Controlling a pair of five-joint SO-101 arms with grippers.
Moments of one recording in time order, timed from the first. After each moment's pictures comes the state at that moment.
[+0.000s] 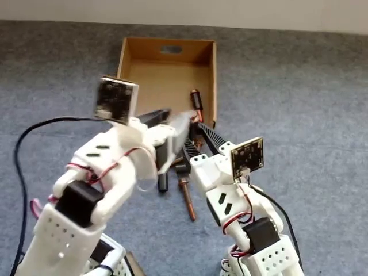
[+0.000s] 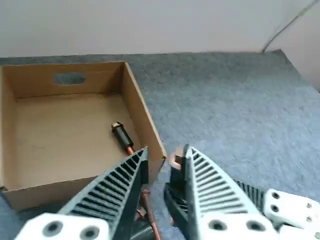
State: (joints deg) left arm 21.3 -60.7 35.6 54.8 18.2; right arm -29.6 -86.1 77.1 22.2 -4.2
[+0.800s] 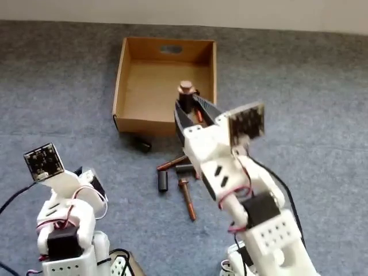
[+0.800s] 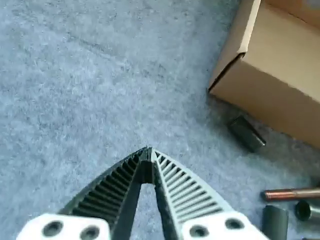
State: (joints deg) left arm -15.3 -103.3 83.4 71.3 18.3; right arm -29.6 -57.8 50.7 22.3 -4.2
